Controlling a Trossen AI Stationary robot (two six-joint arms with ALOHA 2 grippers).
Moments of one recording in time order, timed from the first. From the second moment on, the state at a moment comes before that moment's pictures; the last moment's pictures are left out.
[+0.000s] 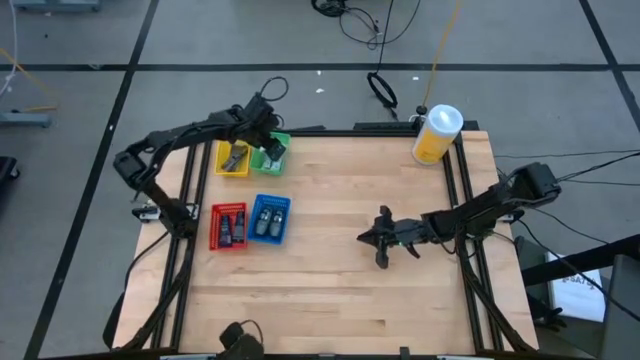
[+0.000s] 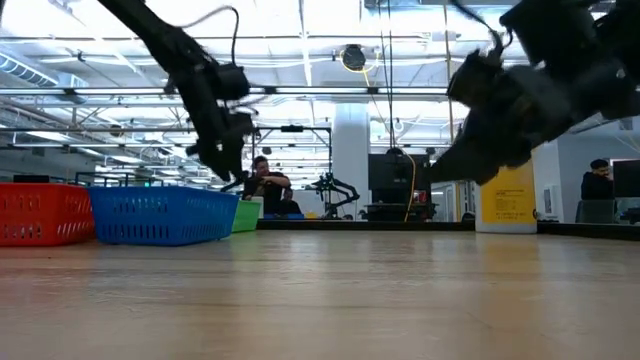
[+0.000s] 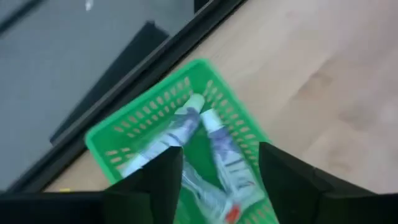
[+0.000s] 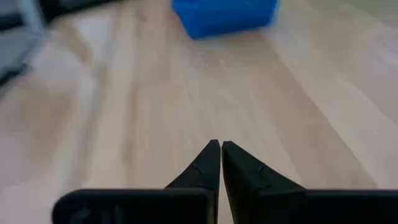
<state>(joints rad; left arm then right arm) 0.78 1.61 1.12 -0.53 0.06 0.00 0.24 1.44 0.37 0.60 0.25 0.38</state>
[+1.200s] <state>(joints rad) 0.05 0.83 0.61 -0.06 -0.09 -0.07 0.15 0.09 0.02 0.10 0.01 0.11</state>
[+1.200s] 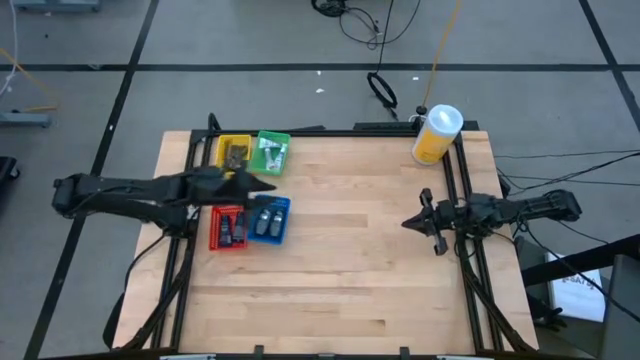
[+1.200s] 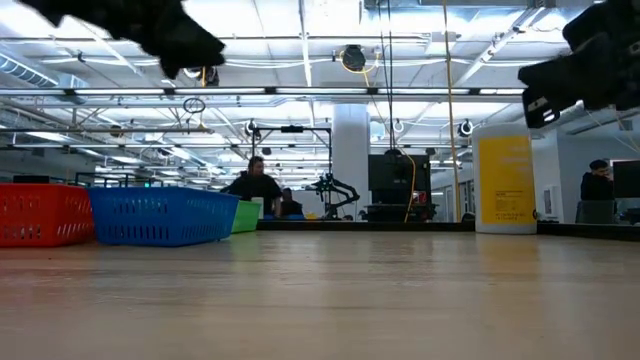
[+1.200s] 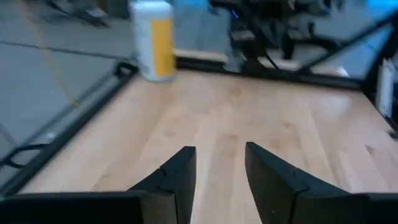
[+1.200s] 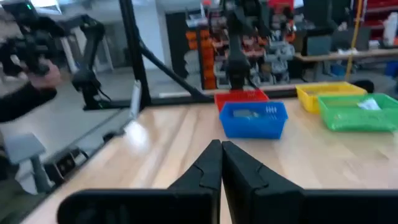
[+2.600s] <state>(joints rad) -0.06 0.00 0.01 0.29 -0.13 0.02 0.15 0.09 0.01 0.10 0.02 0.11</state>
